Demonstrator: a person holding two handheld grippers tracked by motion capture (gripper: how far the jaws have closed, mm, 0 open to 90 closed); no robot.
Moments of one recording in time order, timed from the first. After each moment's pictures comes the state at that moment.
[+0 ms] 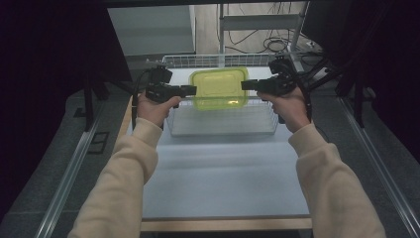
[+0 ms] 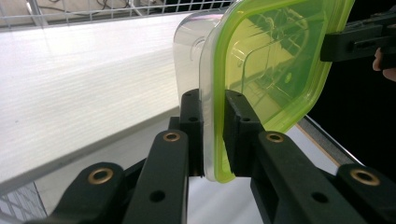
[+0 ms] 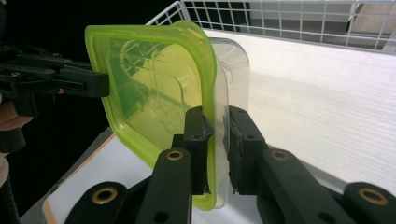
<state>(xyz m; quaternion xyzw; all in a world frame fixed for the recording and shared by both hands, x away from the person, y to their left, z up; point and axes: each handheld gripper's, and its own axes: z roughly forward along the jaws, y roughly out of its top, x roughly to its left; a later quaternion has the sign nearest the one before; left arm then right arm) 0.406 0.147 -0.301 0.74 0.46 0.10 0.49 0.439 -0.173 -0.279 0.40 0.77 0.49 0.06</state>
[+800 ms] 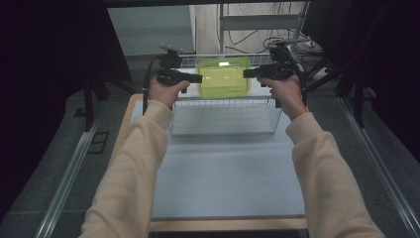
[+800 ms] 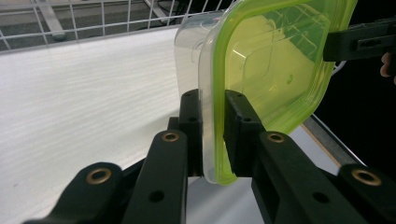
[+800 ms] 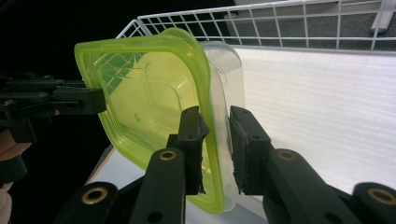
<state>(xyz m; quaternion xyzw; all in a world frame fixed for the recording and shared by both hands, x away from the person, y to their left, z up) 0.463 0.133 -0.300 0.74 0.48 0.08 0.47 0.498 -0.180 -0.284 0.47 0.74 0.48 0.02</state>
